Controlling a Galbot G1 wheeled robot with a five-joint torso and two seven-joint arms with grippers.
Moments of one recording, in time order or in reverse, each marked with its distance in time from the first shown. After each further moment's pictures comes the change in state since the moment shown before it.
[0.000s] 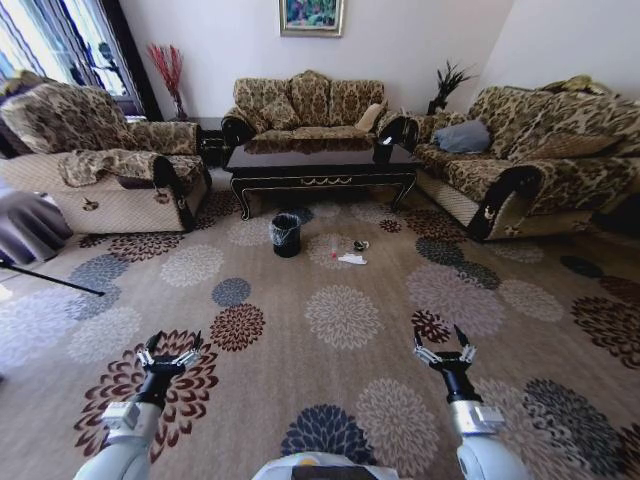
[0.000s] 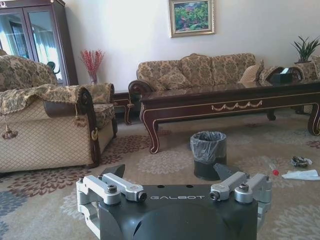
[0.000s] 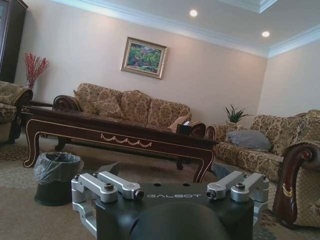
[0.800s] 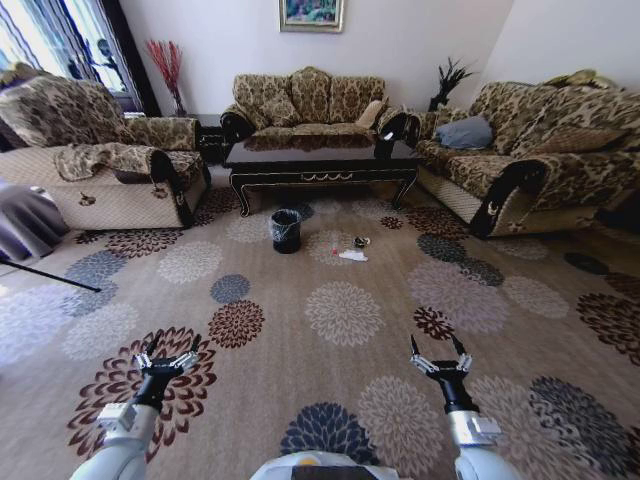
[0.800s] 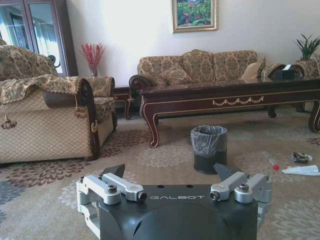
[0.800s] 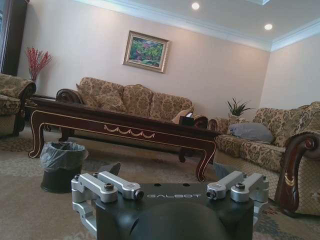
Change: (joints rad) left arm 0.003 0.029 -0.012 -0.002 -0.052 0.014 -0.005; right arm -0.034 0.022 -0.007 -0.012 -0.015 0.030 -0.006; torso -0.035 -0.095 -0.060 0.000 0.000
